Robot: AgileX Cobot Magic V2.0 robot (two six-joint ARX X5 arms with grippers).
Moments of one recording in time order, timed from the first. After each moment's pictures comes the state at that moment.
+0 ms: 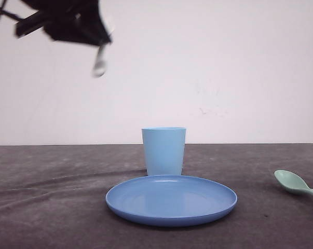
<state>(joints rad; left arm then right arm) -0.70 1.21 0.79 0.28 -0.28 -0.29 0.02 0.65 0.75 -0.63 -0.23 0.18</state>
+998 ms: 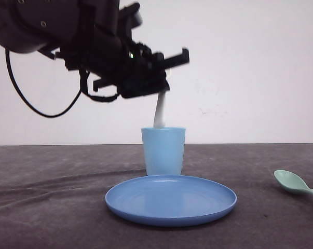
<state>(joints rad) -0.75 1.76 0.87 0.79 -0.24 -0.15 0.02 0.67 0.75 -0.60 -0.16 0.14</state>
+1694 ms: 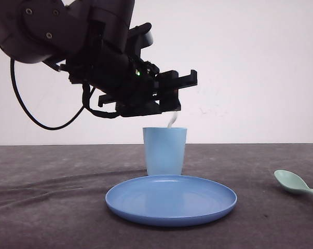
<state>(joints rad) -0.77 1.77 0.87 0.70 -0.23 -0.15 0.02 0.67 0.75 -0.60 -0.16 0.13</state>
